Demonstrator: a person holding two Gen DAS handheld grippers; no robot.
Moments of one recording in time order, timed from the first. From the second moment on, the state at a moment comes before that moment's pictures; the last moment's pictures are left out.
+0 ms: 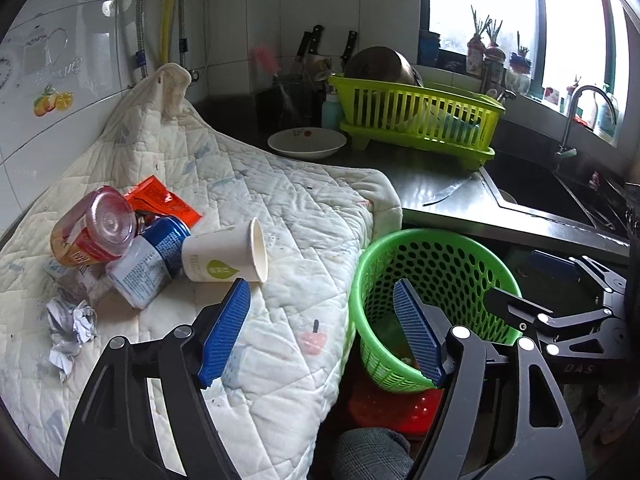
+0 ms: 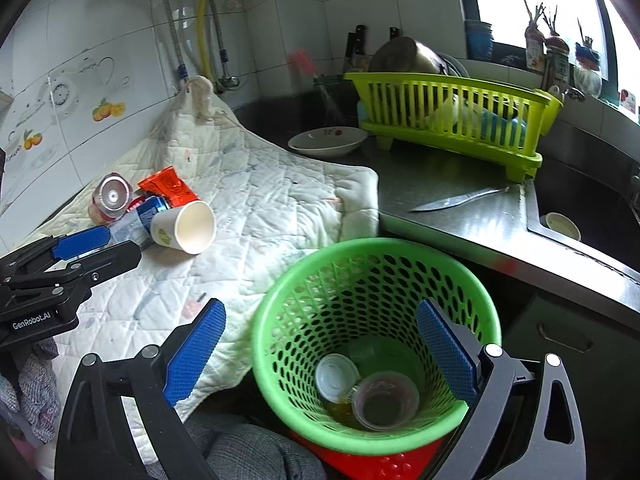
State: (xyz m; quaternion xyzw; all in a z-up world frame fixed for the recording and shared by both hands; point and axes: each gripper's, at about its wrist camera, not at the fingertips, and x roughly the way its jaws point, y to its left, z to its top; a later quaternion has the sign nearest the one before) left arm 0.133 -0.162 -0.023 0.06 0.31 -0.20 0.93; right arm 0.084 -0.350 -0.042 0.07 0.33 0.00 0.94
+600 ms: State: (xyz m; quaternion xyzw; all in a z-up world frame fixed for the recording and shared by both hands) left arm 0.122 -0.080 -0.017 0.02 0.30 -0.13 0.95; right arm 0.102 -0.290 -0.028 0.05 0.32 0.05 0.94
